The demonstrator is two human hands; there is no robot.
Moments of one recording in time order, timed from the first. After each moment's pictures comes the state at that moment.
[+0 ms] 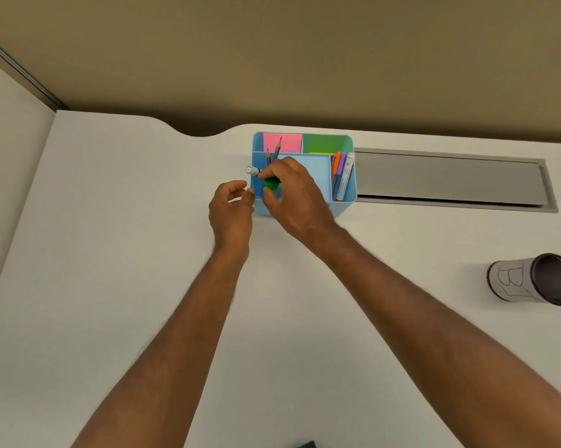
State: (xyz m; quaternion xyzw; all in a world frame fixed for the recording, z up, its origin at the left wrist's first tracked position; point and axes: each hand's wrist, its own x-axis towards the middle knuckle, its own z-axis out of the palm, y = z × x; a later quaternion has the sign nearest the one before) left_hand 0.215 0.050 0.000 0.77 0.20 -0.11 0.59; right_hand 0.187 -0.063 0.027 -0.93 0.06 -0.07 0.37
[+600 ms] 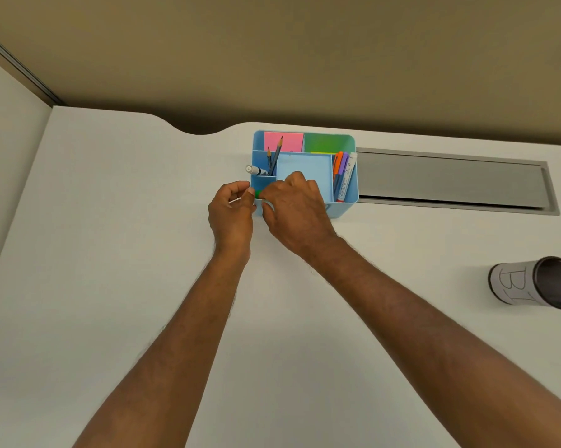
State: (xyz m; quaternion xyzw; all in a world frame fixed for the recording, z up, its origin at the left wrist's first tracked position) left_hand 0.211 0.049 -0.003 0.78 0.18 -0.10 0.59; right_hand 0.180 -0.056 0.008 -0.99 0.05 0.02 0.12
